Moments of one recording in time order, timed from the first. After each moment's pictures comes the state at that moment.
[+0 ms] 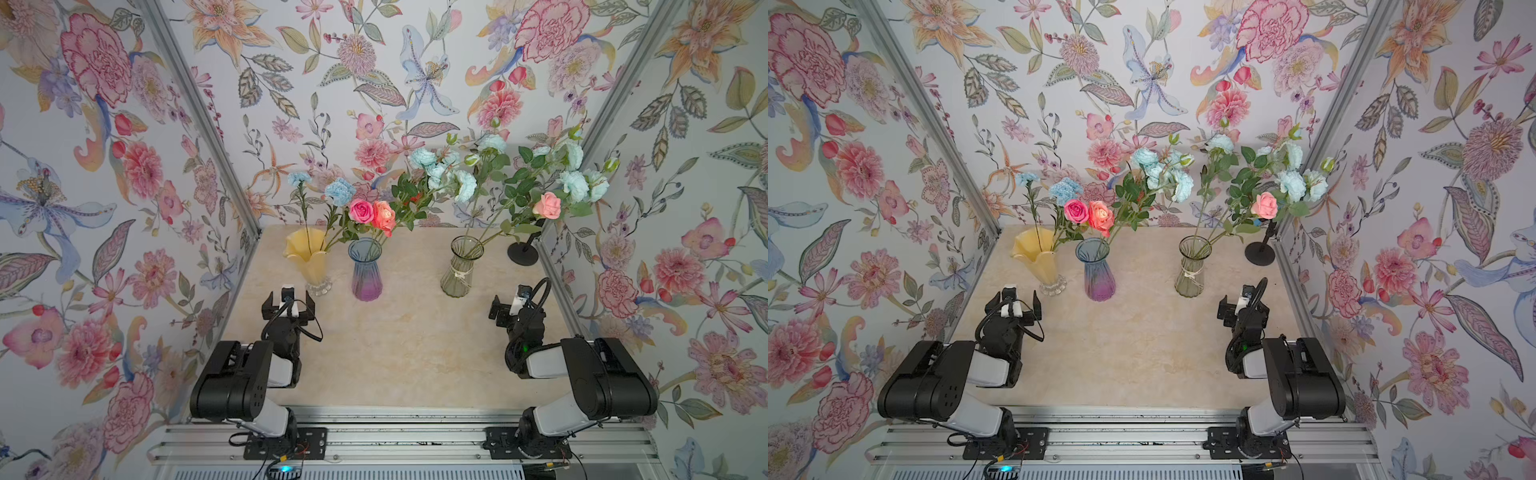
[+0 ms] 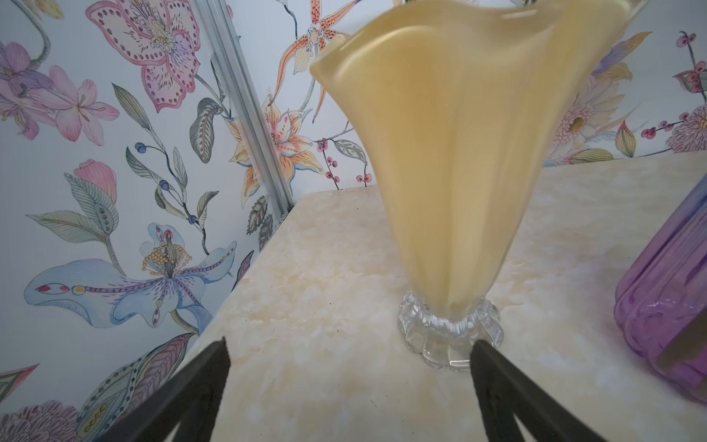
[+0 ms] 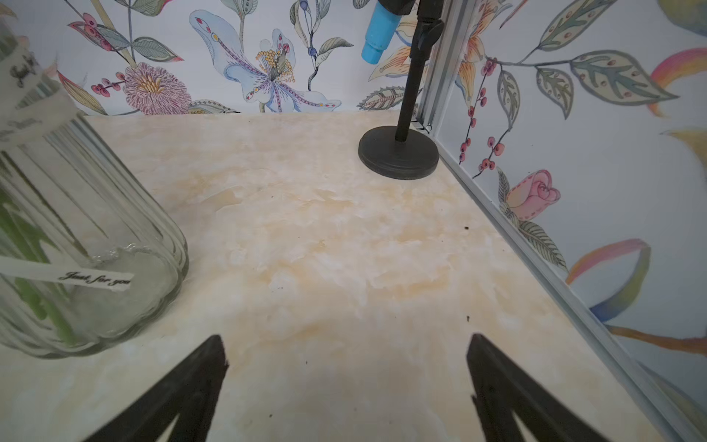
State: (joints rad) left arm -0.02 1.54 0.18 1.30 -0.20 0.18; right arm 0.06 1.54 0.26 1.01 0.24 0.00
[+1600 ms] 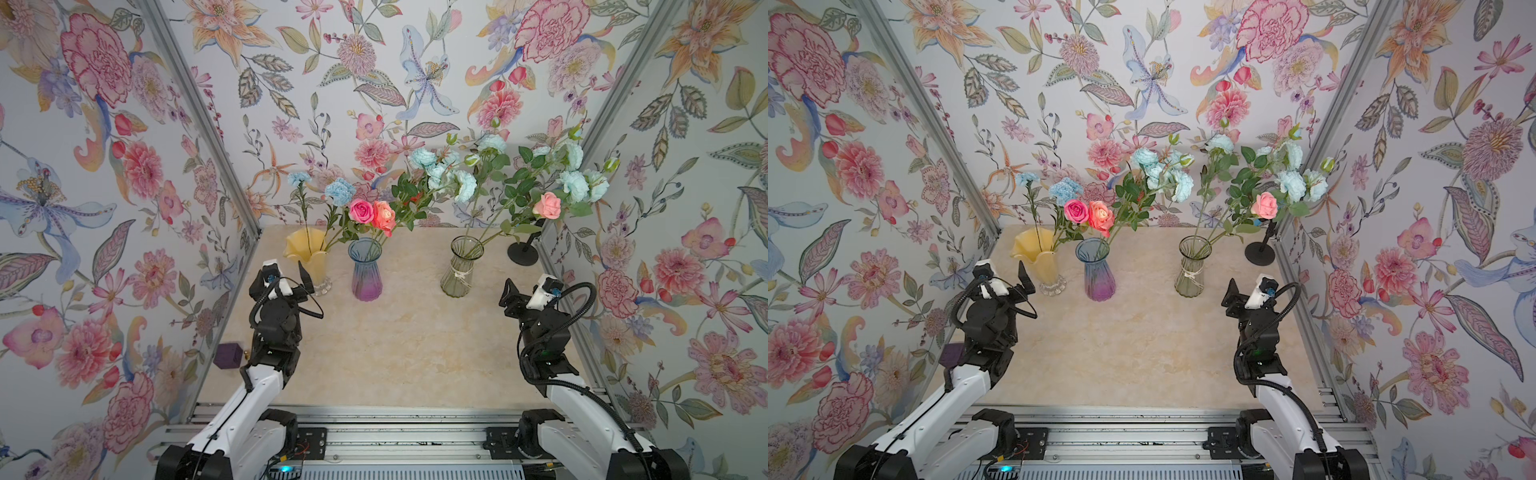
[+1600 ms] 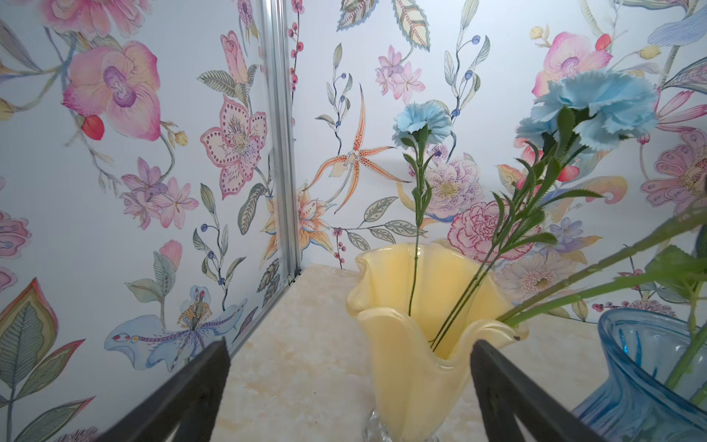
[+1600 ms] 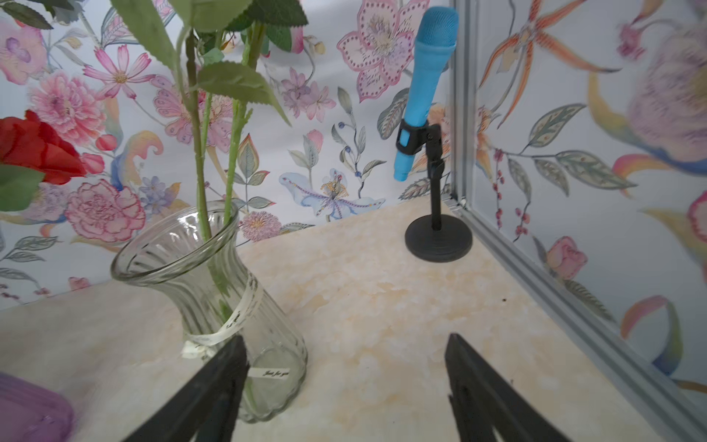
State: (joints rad) left arm -0.20 0.95 0.50 0.52 -0.47 -0.02; right arm 0.10 0.92 0.33 0.52 0.12 0.25
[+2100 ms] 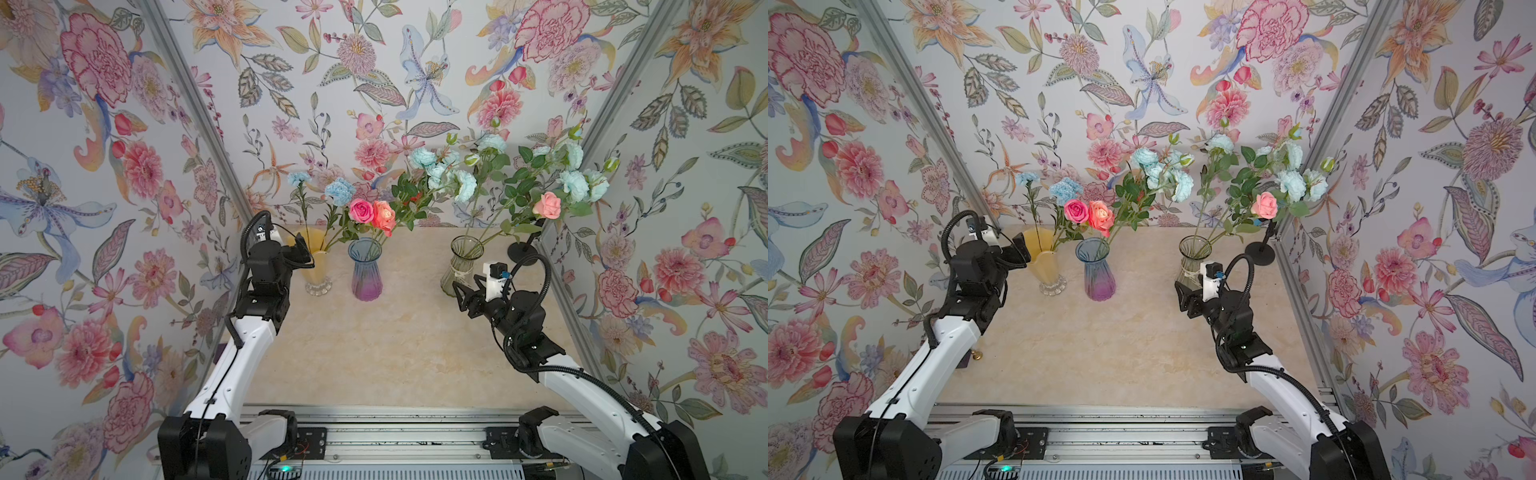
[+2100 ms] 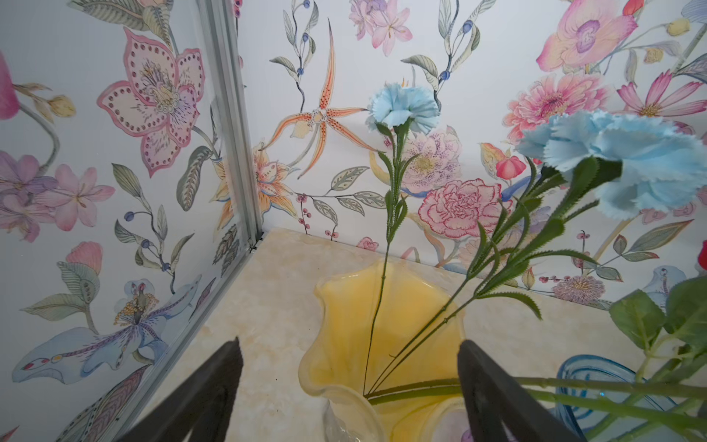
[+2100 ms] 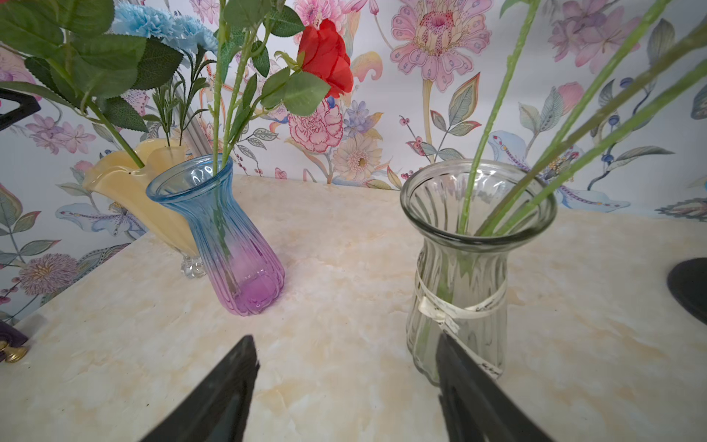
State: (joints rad) left arm -0.08 1.19 1.00 -0.03 -0.22 -0.17; right arm 0.39 1.02 0.53 0.35 -0.12 0.17
